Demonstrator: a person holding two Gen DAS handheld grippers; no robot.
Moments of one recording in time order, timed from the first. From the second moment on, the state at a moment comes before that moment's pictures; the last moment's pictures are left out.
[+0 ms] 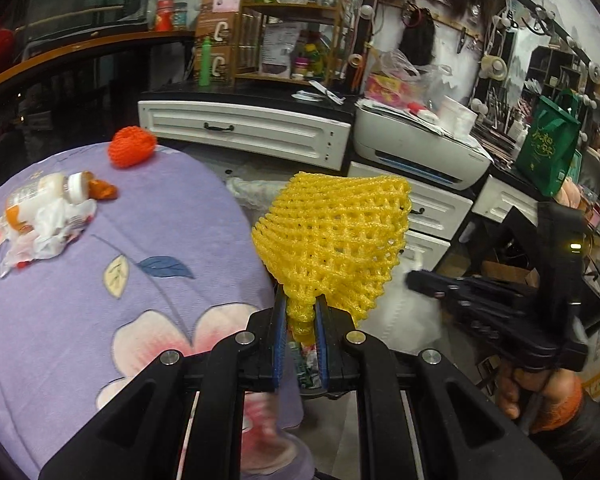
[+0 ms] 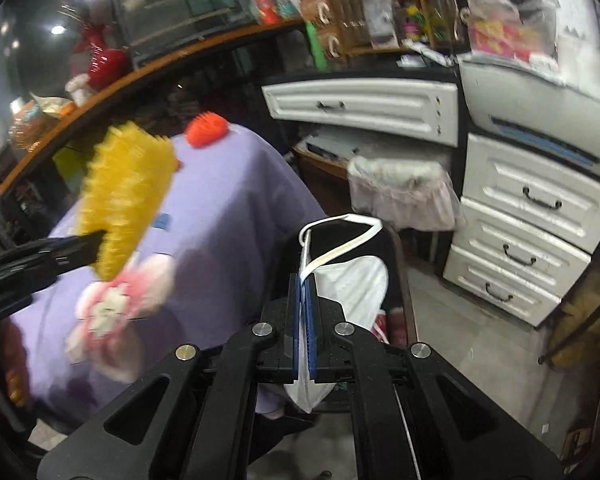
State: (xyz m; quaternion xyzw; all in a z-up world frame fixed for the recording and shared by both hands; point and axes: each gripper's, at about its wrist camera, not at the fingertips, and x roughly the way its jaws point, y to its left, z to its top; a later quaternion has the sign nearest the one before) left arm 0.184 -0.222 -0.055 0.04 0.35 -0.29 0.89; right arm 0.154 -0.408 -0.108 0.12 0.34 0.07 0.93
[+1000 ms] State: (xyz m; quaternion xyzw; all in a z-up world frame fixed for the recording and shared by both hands) left arm 0.193 -0.284 -0.109 0.07 0.42 -0.33 0.84; right arm 0.136 -0.446 -0.186 0.16 0.39 -0.07 0.90
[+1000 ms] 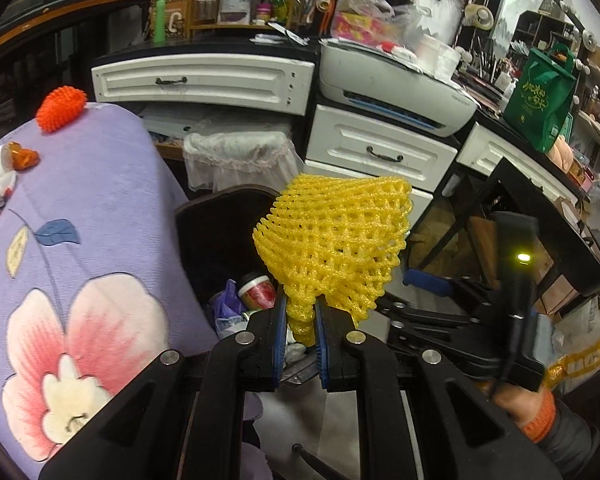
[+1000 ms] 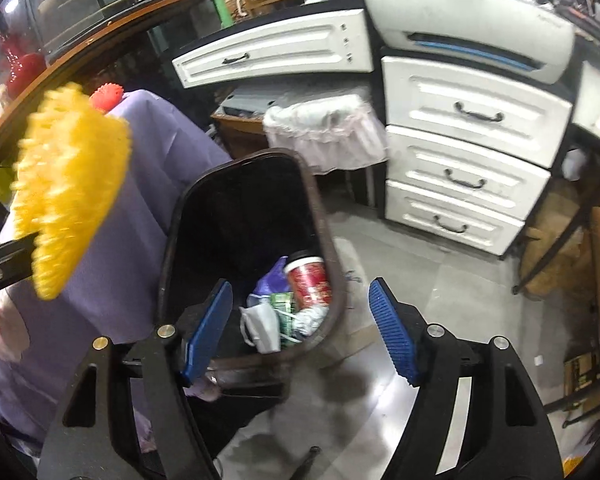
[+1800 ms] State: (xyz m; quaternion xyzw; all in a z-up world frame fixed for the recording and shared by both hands) left arm 0.220 -0.338 -0.163 0.09 0.47 -0.31 0.82; right arm 0.089 -0.489 -0.167 0.17 0.36 -0.13 0.91
